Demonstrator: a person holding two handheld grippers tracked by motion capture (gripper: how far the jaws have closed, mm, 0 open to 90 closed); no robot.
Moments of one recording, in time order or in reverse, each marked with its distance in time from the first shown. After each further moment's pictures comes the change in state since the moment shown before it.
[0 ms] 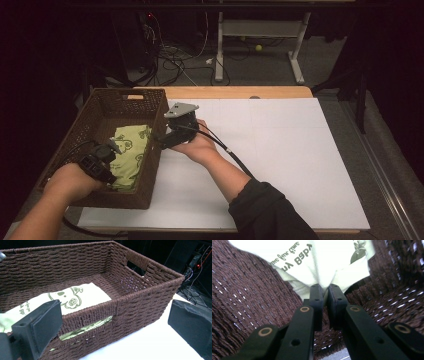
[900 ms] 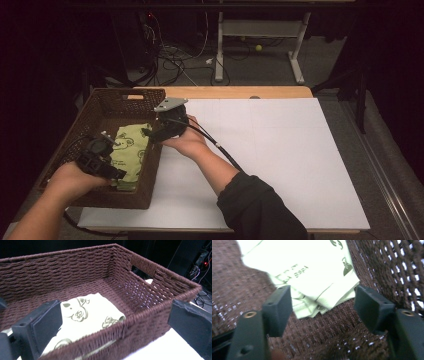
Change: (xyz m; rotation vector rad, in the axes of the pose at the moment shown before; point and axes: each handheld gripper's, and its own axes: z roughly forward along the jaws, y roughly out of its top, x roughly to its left) left arm -0.002 0.002 -0.015 -0.189 -0.031 -0.038; right arm -0.001 0.014 0.023 -0.001 0.017 0.026
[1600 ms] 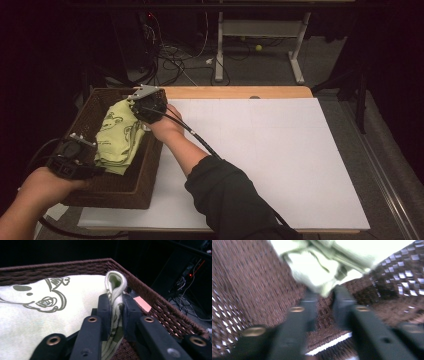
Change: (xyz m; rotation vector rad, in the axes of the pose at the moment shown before) left arm 0.016 -0.039 -0.035 -0.101 -0.013 -0.063; right arm 0.002 0.041 0.066 0.030 -0.089 -0.062
